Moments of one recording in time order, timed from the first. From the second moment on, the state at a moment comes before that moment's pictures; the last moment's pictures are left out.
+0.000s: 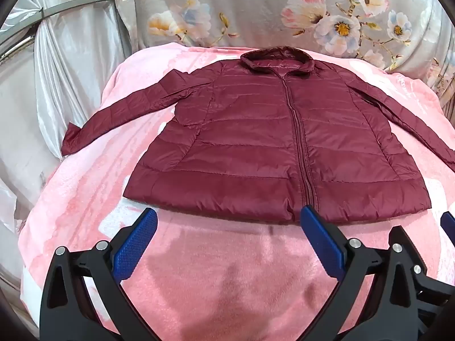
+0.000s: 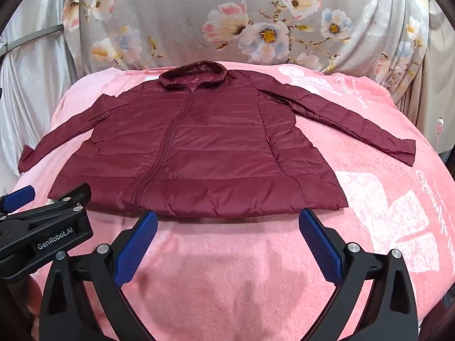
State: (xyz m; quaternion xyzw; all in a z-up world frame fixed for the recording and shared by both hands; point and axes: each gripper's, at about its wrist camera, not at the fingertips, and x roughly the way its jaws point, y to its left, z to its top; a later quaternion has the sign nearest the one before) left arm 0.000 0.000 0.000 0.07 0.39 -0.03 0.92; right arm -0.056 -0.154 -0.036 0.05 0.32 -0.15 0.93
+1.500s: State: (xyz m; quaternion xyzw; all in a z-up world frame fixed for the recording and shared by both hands) left arm -0.008 0.001 -0.004 0.08 0.38 -0.03 0.92; right arm -0.060 -0.149 -0.033 0.05 0.32 -0.15 0.93
